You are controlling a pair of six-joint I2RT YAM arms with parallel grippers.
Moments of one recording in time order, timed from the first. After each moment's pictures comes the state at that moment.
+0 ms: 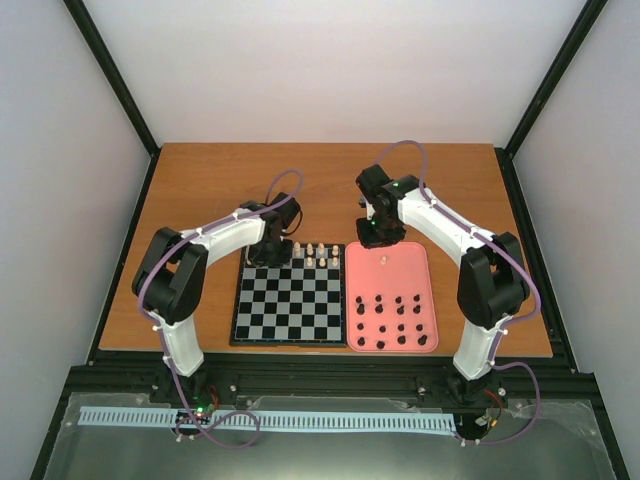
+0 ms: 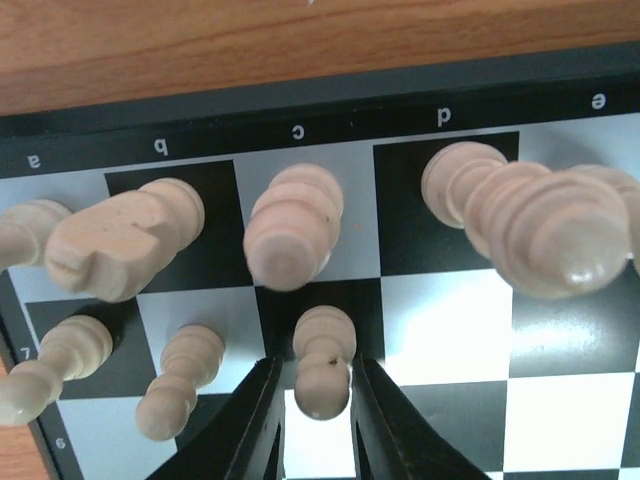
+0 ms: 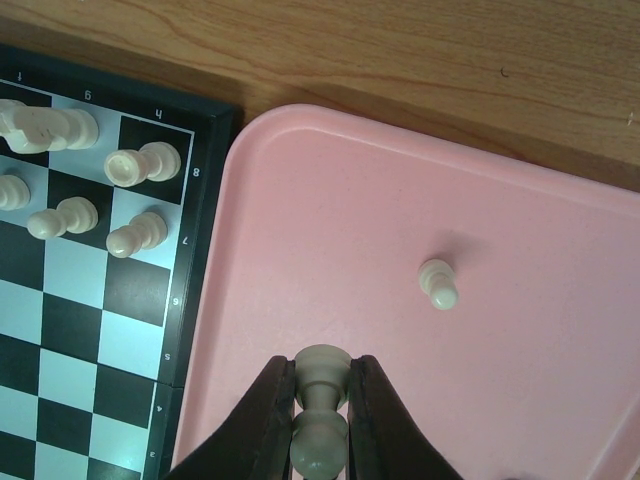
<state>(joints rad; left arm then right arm) -0.52 1.84 1.25 -0.86 -0.12 -0.44 0.52 1.82 1.51 -1.06 -0.06 0.30</state>
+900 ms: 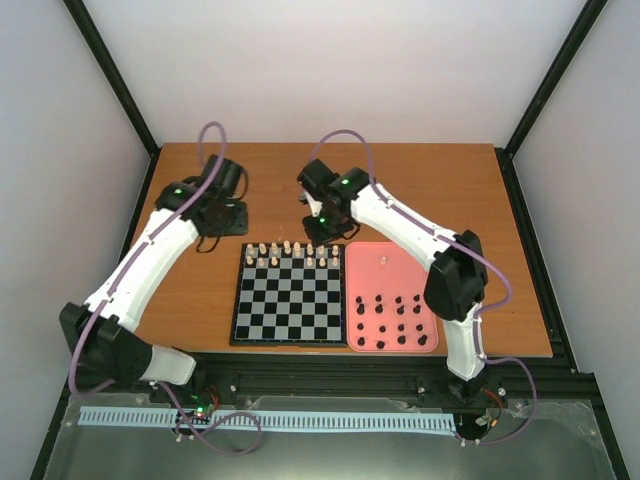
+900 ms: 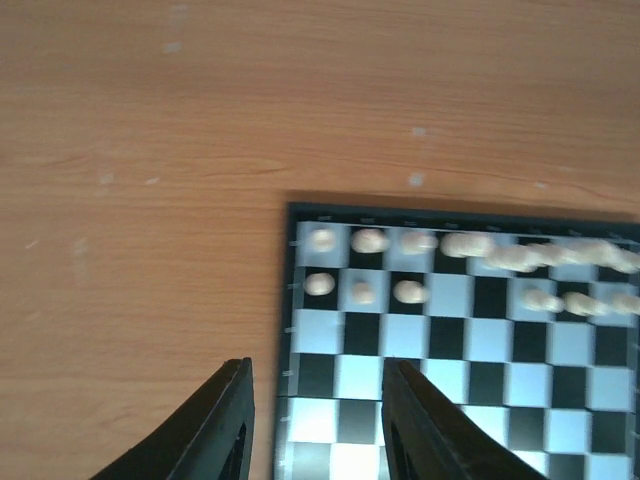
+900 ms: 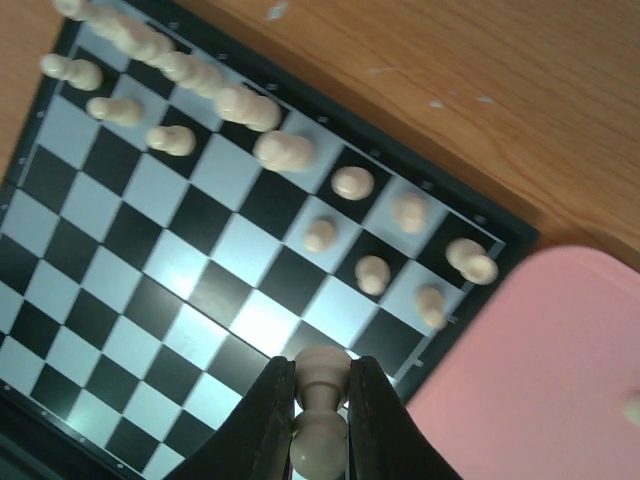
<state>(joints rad) -0.42 1.42 1.45 -1.14 -0.19 -0.43 0.75 1.98 1.88 -1.16 -0.09 0.27</state>
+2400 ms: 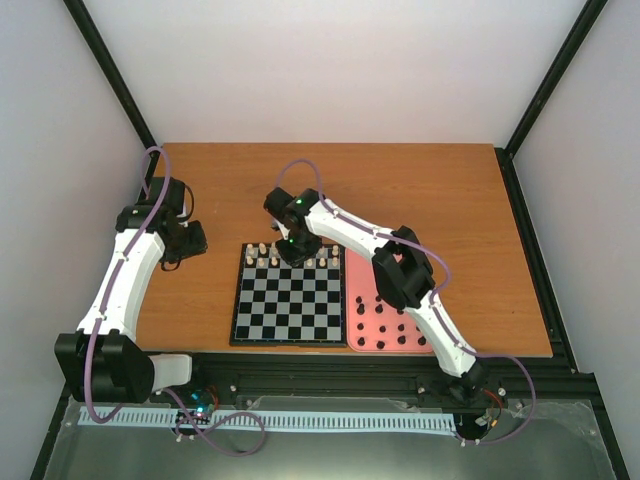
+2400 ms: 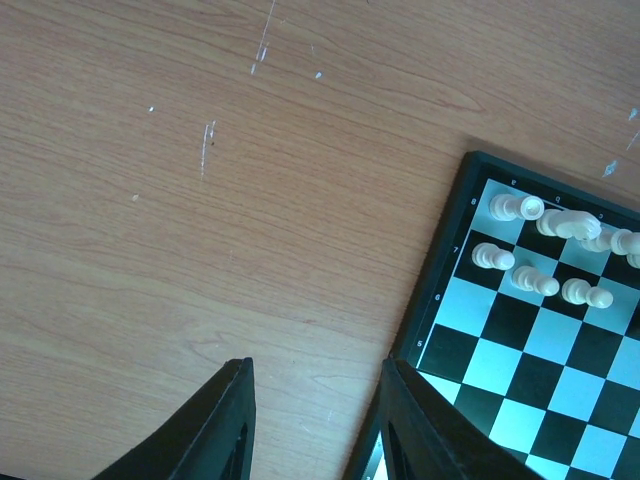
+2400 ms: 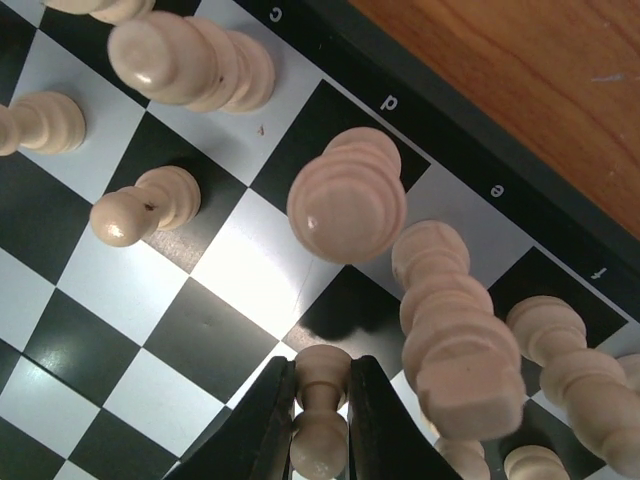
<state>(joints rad) 0.00 1.26 1.18 -1.13 -0.06 -0.37 0.86 2.38 2.14 -1.17 -0.12 0.25</state>
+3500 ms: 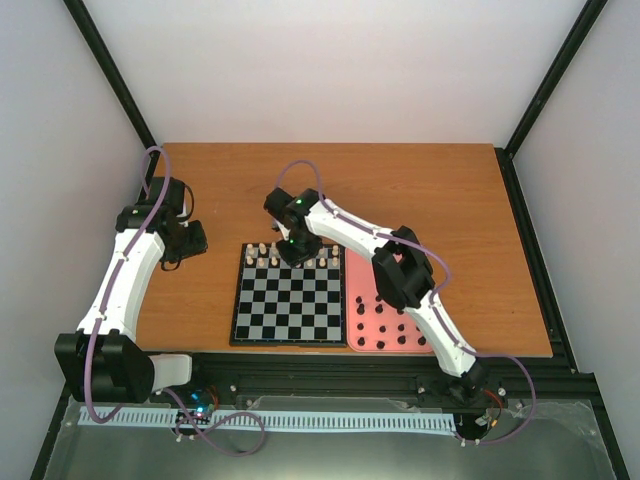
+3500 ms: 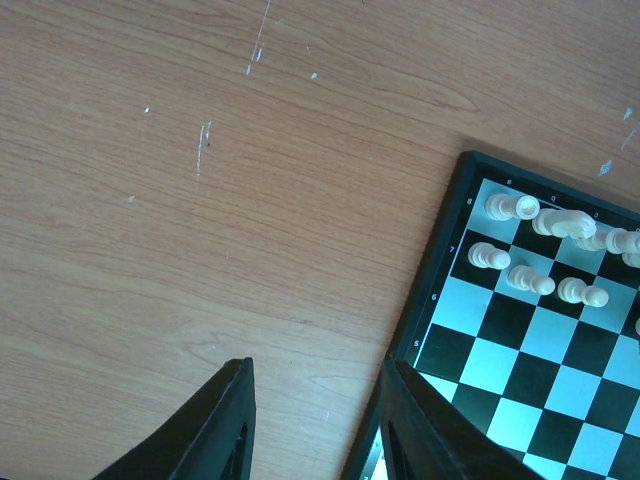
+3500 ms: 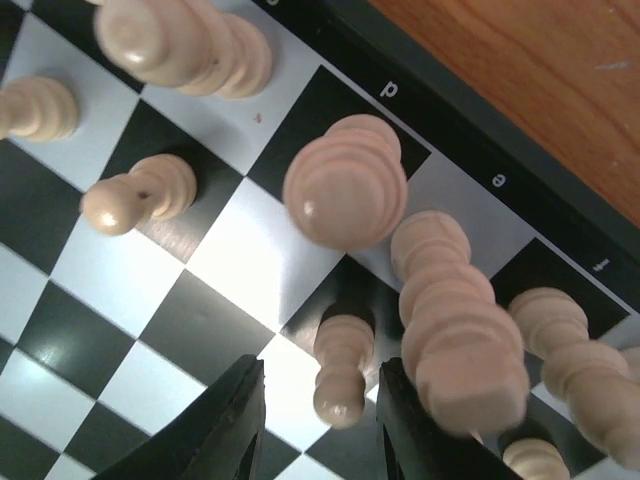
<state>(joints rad) 0.00 1.26 1.18 -1.12 -0.06 -0.37 0.86 2.39 2.14 -1.18 -0.12 0.25</state>
